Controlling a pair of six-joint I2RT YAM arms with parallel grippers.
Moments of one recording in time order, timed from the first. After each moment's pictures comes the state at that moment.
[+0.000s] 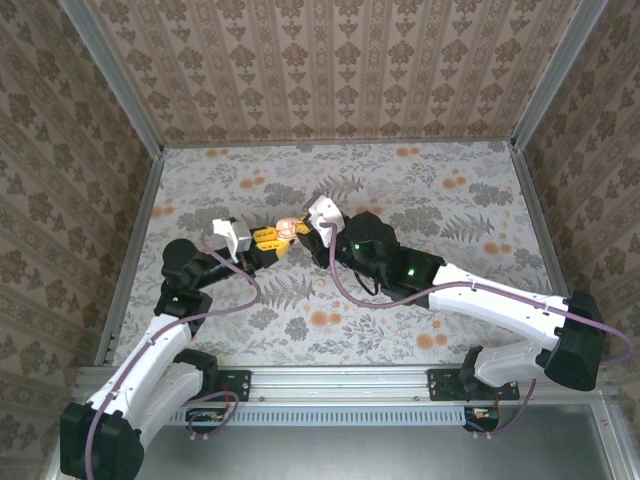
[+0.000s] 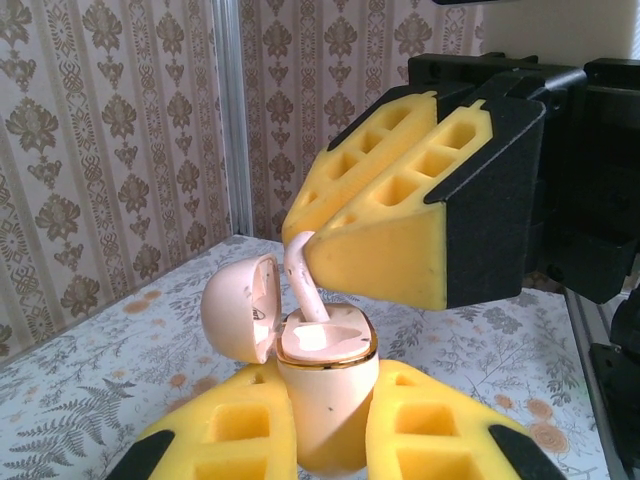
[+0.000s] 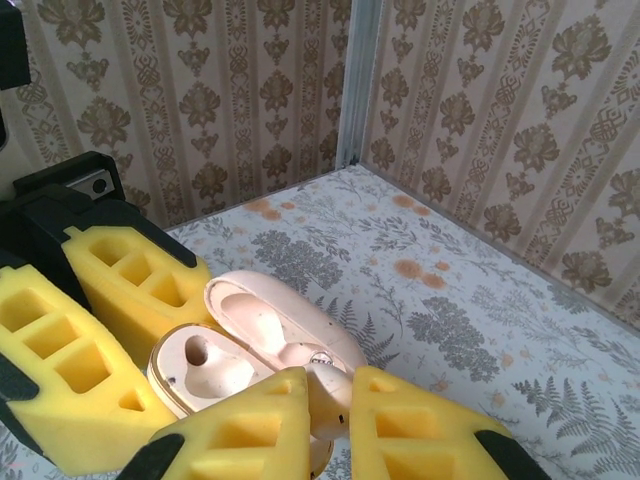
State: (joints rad) left arm -0.34 0.78 0.45 0.47 0.90 -0.10; right arm 1.01 1.31 1.09 0.01 0.20 -0.06
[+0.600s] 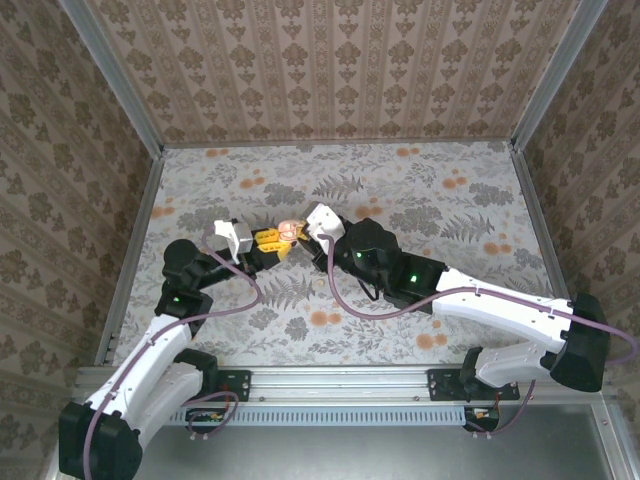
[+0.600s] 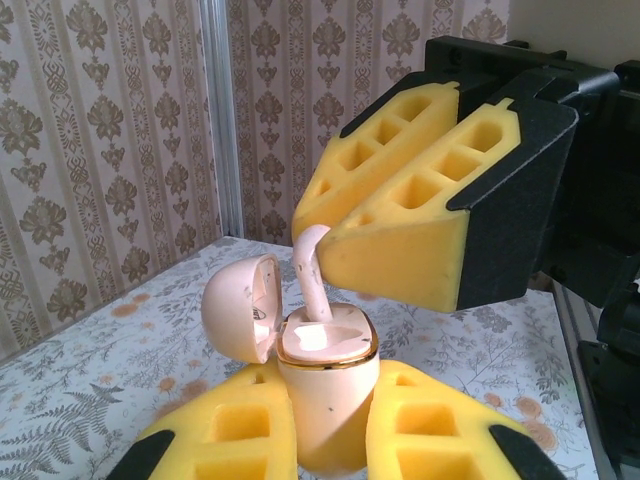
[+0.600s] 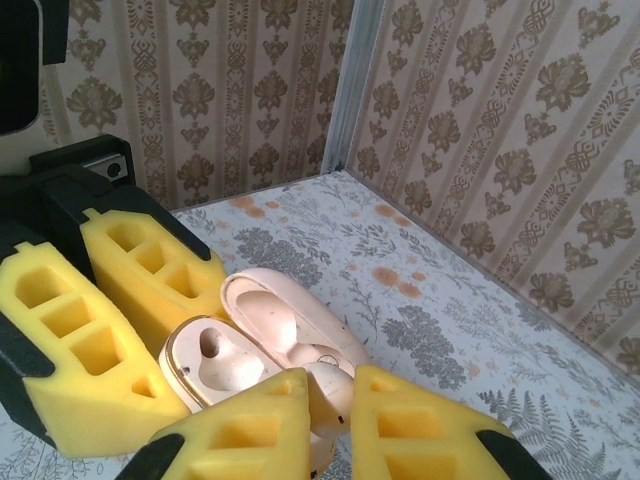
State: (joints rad) left arm -0.35 0.78 0.45 0.47 0.91 -0.10; right arm 1.05 1.29 1.07 0.01 0.26 -0.16
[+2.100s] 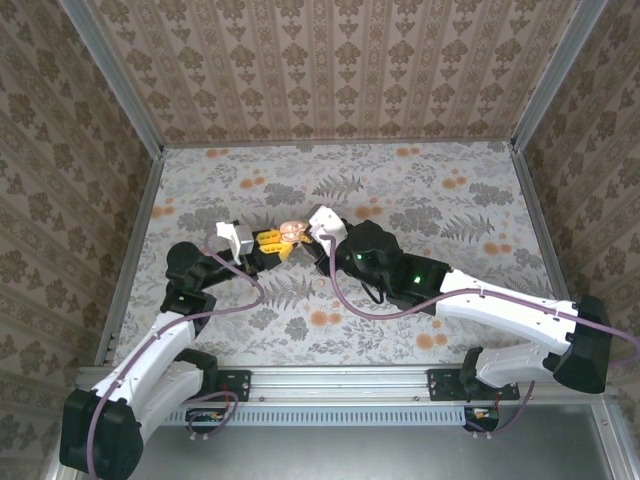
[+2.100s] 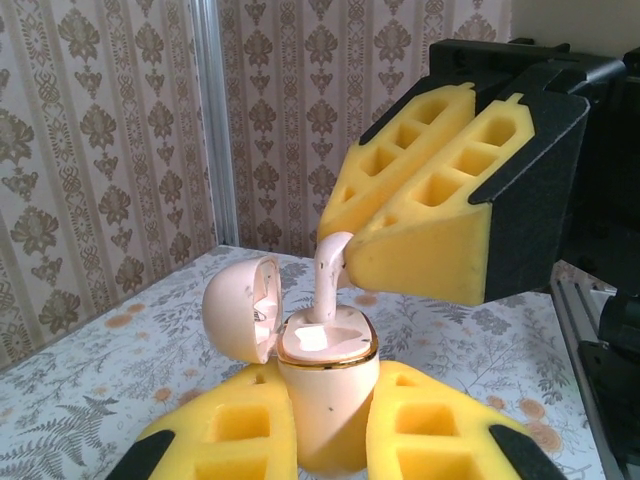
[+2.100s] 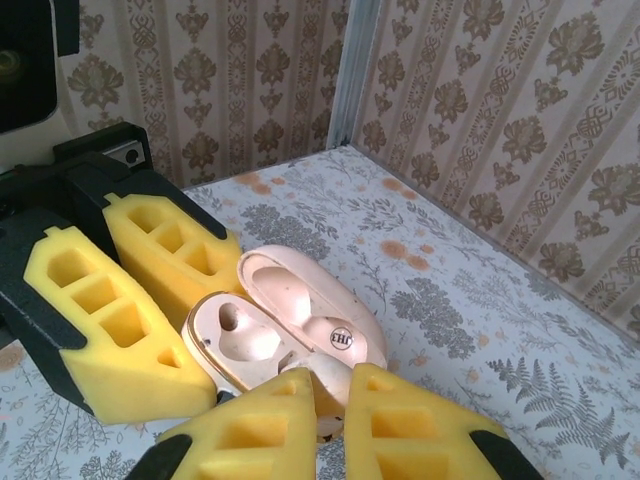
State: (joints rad) left arm -0.35 0.84 0.40 0.62 0.92 -0.12; right arm 1.05 1.27 1.08 -0.07 0.26 -0.11
